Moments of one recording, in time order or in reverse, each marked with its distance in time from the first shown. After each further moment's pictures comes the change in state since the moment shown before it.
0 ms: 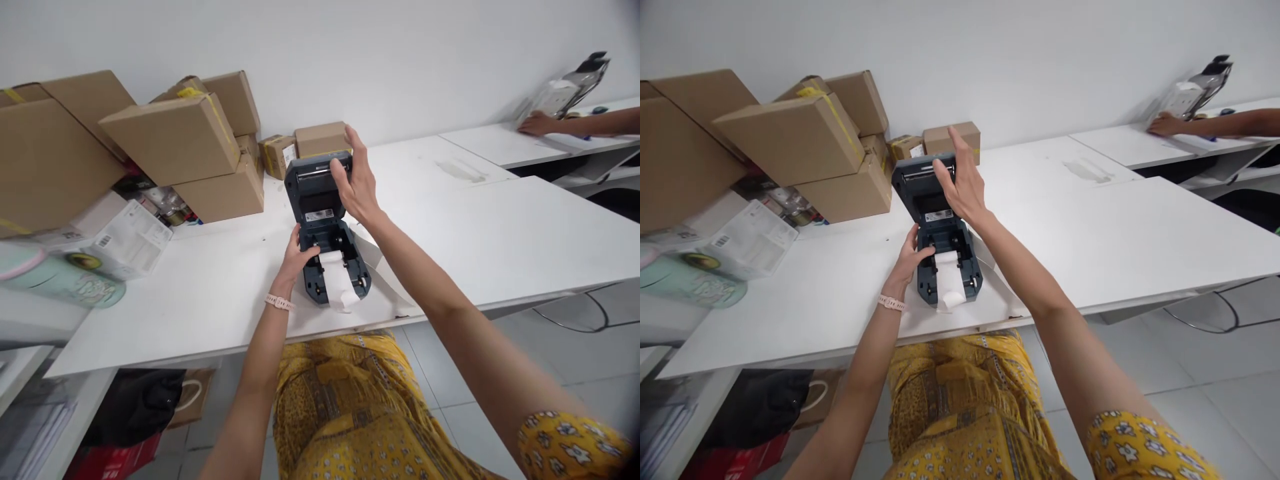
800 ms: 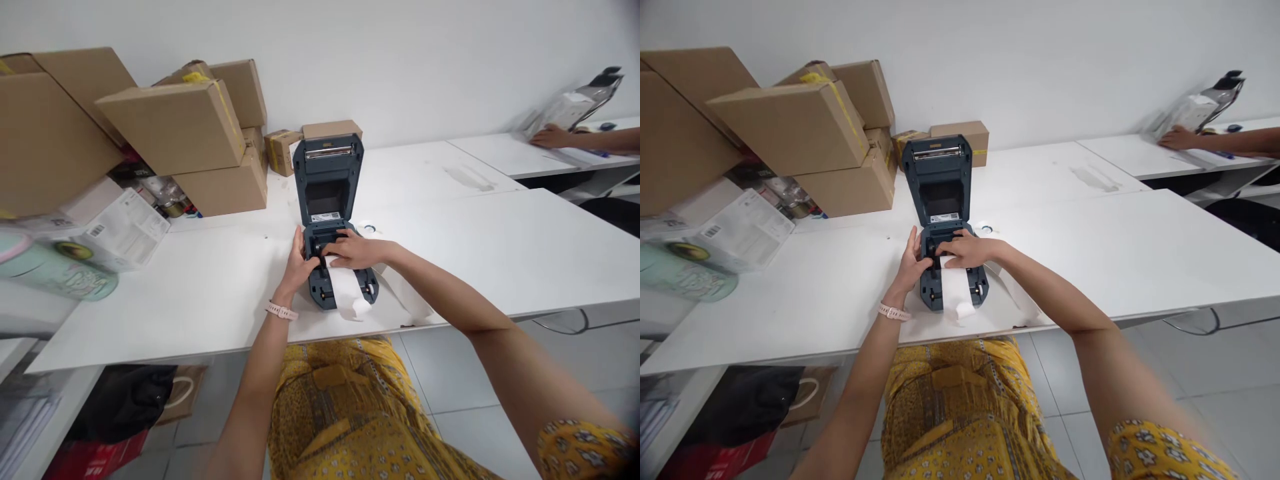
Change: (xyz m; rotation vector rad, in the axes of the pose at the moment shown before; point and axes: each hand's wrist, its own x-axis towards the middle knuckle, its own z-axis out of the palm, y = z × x) left_hand -0.011 -0.017 -0.005 -0.066 -0.084 0.057; right_hand -0.064 0.012 -0.004 -0.037 -1.317 -0.214
